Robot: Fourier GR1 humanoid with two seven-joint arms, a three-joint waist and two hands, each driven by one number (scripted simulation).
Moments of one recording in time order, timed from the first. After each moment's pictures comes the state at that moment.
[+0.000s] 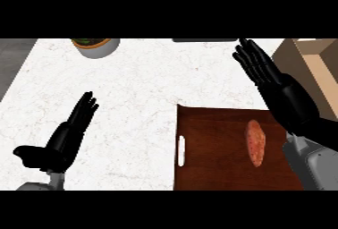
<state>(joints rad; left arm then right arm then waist) -0.02 0.34 -0.22 -1.57 0.29 0.10 -0.07 -0.39 -0.35 0.19 -1.71 -0.25 0.11 -0.06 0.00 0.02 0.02</state>
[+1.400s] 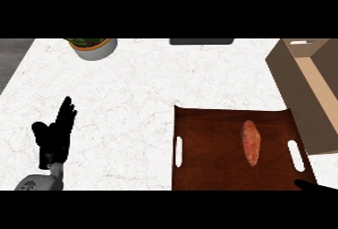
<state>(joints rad) -0.07 0.30 -0.10 -1.35 0.18 0.33 0.03 0.32 -0.59 0.06 -2.16 0.53 -0.23 0.74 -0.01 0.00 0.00</state>
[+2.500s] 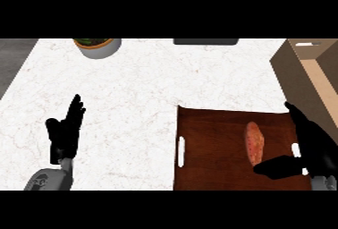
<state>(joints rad) -0.11 0.24 -0.09 -1.28 0.13 0.31 0.00 -0.09 -0.44 0.25 -2.00 0.52 0.14 1.15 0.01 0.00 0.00</state>
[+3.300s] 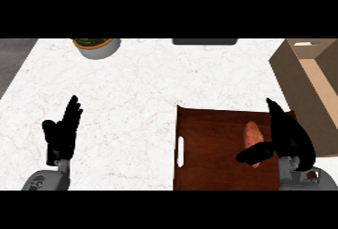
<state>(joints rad) -0.10 0.24 -0.06 -1.28 0.12 0.28 0.00 -0.18 -0.28 0.26 -1.83 0.65 0.18 1.18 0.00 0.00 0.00</state>
